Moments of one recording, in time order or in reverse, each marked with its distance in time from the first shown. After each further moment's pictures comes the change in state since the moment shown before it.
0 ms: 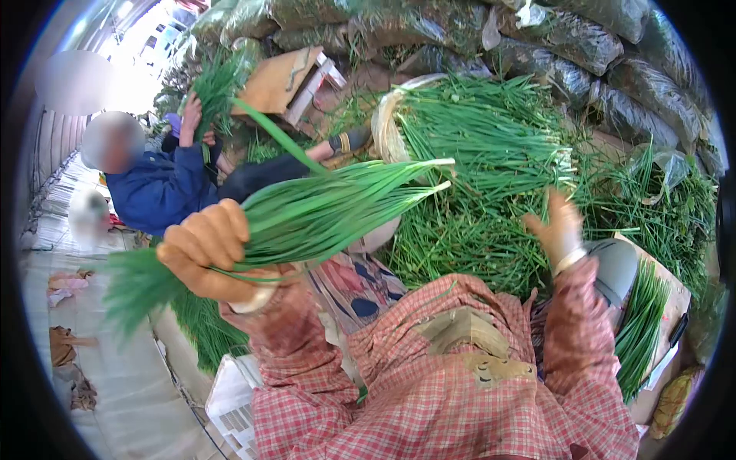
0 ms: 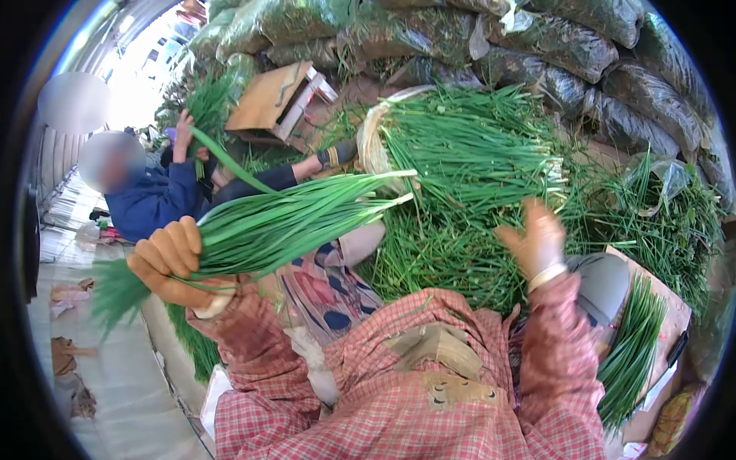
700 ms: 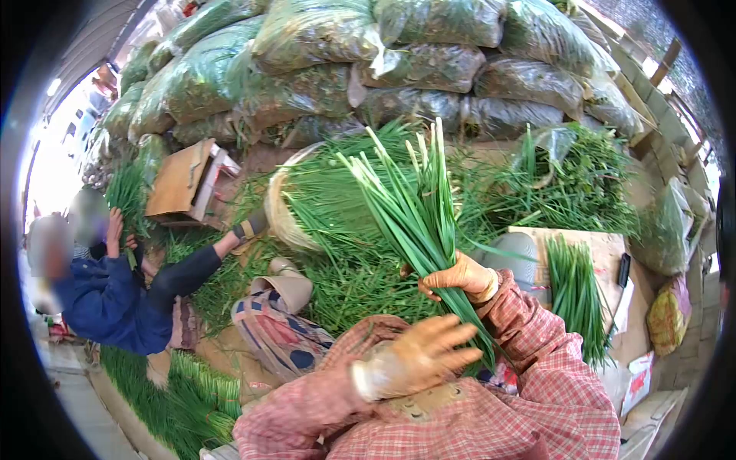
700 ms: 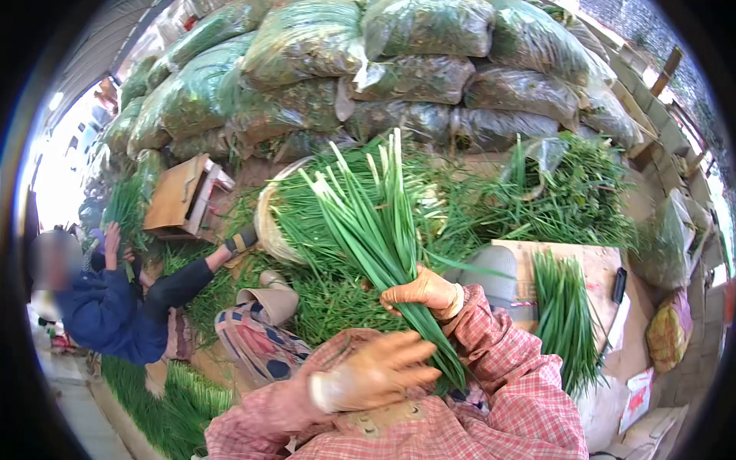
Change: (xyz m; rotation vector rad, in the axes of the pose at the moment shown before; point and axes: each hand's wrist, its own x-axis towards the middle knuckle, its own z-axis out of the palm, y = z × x) left_hand -0.141 -0.085 0.181 0.372 -1.179 -0.103; right_hand -0.039 -0.033 -0.089 1.670 -0.675 0.180
